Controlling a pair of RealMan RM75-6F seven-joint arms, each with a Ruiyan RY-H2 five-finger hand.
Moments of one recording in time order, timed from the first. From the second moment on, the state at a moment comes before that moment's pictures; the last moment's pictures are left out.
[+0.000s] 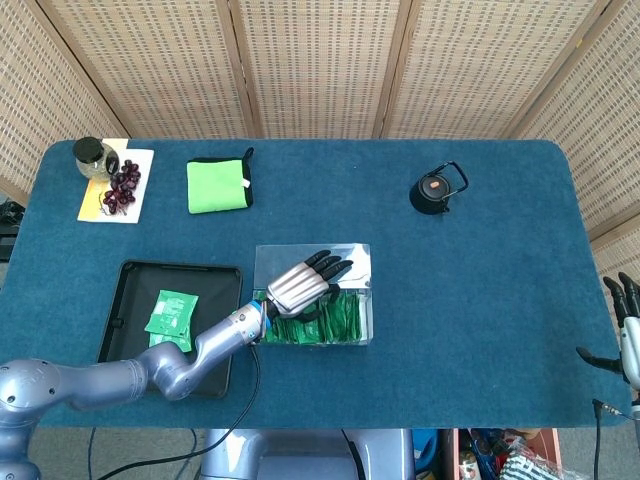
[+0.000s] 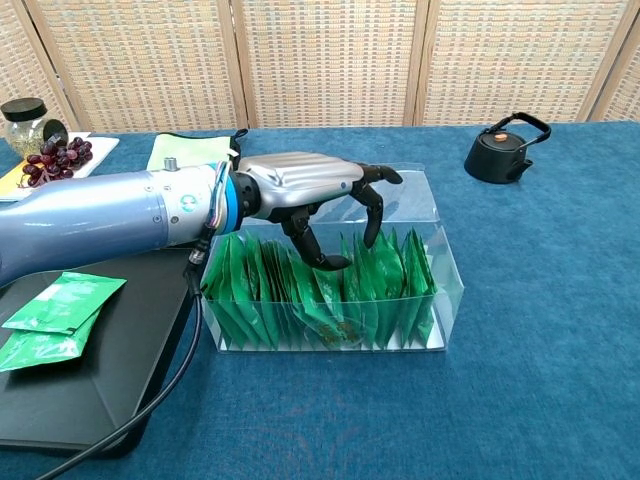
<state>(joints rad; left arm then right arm) -1.05 -1.70 -0.16 -1.28 1.36 0.75 0.11 0.09 -1.10 0.14 -1.49 -1.31 1.35 0.10</state>
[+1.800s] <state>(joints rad) -0.93 -1.34 -0.23 -1.66 1.39 0.95 0.02 0.08 -1.10 0.13 -1.52 -1.33 1.38 0.07</state>
